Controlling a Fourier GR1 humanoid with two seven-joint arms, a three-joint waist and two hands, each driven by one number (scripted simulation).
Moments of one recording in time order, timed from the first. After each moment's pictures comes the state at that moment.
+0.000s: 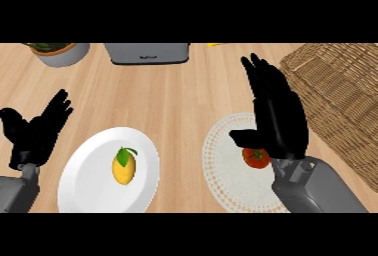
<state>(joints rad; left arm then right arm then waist) -0.18 0.54 -0.15 -1.34 0.40 0.20 0.12 -0.47 -0.26 0.45 -1.73 0.98 -0.08 0.69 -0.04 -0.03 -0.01</state>
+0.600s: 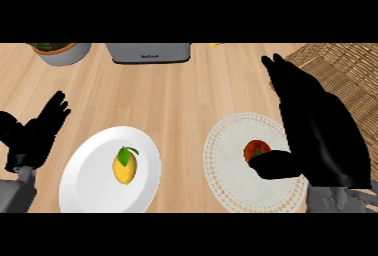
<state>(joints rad) -0.16 0.54 -0.13 -1.35 0.40 0.18 0.11 -0.55 -0.21 0.33 -2.05 0.80 0.50 1.04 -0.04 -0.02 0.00</state>
